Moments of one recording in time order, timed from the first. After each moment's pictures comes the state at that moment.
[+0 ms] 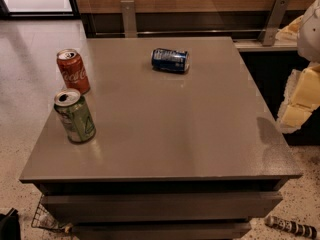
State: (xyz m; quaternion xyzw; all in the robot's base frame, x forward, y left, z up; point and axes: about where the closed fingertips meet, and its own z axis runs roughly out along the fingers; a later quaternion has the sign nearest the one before) arm 0.438 -0.213 0.988 -0.60 0.78 -0.05 0.18
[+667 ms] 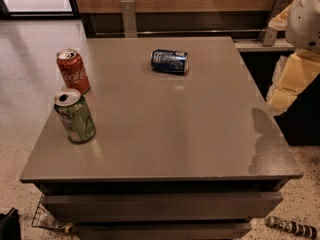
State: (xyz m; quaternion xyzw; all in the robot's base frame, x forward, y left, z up) arm 0.469 -0.212 0.995 -0.60 0.78 -0.07 0.19
